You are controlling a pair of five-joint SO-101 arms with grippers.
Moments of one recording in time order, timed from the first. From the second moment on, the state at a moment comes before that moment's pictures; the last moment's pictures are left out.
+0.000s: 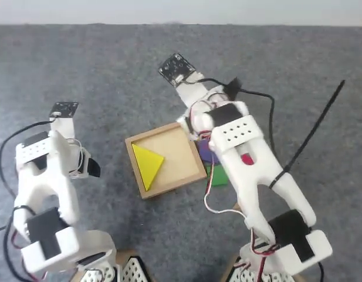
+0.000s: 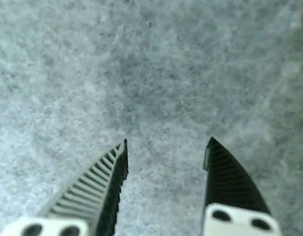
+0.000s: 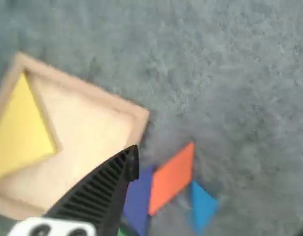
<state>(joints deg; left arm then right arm) -32.5 -2.6 39.7 62.5 -21.1 -30.4 -3.7 14.8 51.7 15.1</state>
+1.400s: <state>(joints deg) -32.5 -2.6 39.7 62.5 -21.1 -29.3 36.5 -24.0 69.9 -24.0</state>
